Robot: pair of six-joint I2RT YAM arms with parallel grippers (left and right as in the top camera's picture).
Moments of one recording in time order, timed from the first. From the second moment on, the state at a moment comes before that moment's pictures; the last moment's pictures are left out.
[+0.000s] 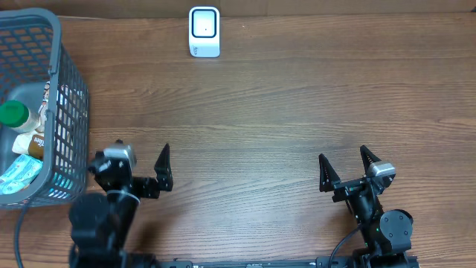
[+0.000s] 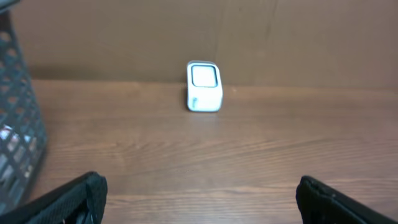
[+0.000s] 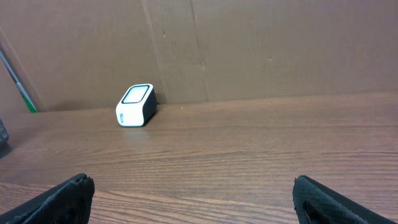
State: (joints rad) left arm -0.01 0.44 0.61 -0.44 0.16 -0.11; right arm 0.14 0.01 0.02 -0.02 -0.11 0.17
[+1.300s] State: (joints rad) left arm 0.17 1.57 2.09 -1.42 0.12 -0.24; right arm 0.14 0.01 0.02 -0.02 -0.11 0.17
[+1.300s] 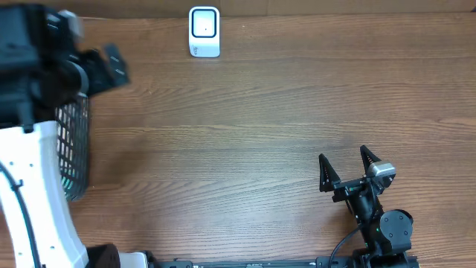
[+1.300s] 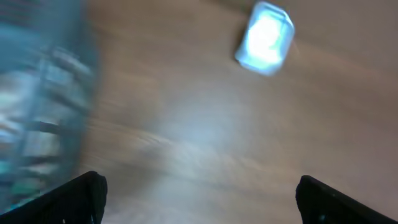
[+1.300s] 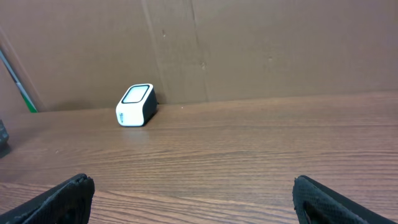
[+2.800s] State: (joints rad) left arm 0.64 2.21 2.19 -1.19 -0.17 -0.23; right arm 0.14 0.01 0.02 -0.02 -0.11 0.17
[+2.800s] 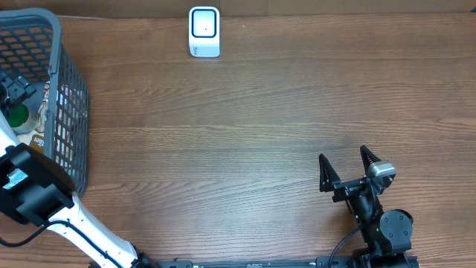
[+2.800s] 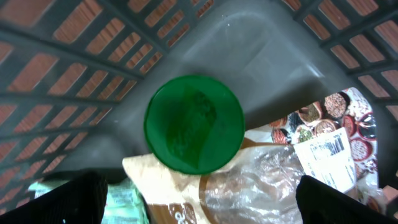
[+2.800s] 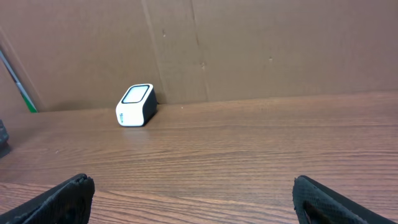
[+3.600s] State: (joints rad) left arm 0.64 2.32 2.18 -1.17 -0.27 -0.21; right arm 0.14 0.01 0.02 -0.02 -0.11 0.17
